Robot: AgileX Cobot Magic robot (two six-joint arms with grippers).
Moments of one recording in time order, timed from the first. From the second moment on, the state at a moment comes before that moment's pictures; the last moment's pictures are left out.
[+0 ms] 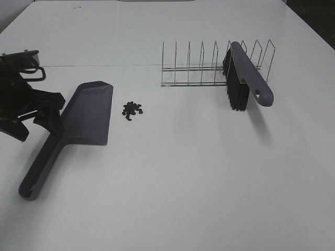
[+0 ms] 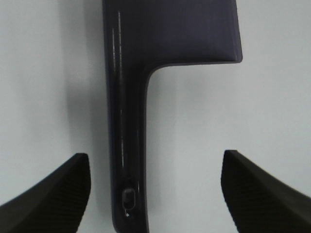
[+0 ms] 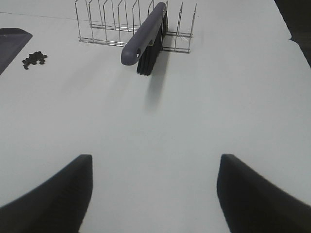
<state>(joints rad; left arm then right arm) -0.16 1.86 -1.14 -0.27 0.85 0.08 0.02 0.00 -0.50 0.09 1.06 -0.12</state>
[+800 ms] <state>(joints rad) -0.17 2.07 -1.18 -0.22 0.76 0.05 0.02 0.00 -0.50 0.09 1.06 -0.12</state>
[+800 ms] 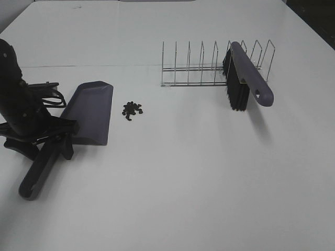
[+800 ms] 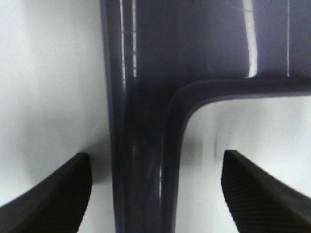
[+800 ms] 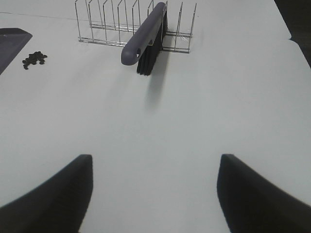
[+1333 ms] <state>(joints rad) -0.17 2.07 -1.18 -0.22 0.75 0.04 0.02 0.00 -0.50 0.09 1.06 -0.12</state>
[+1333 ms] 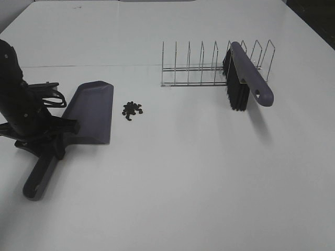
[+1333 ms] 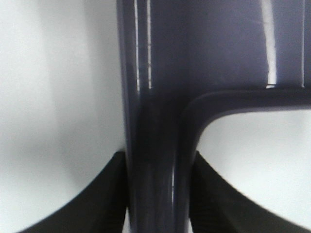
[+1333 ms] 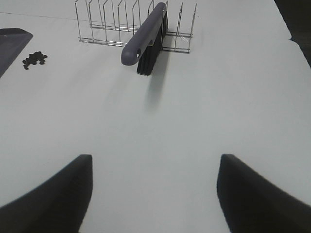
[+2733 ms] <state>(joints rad) -0.17 1.93 -1.18 -0.10 0.81 -0.10 0.02 0.05 -0.53 0.09 1.00 -0.12</state>
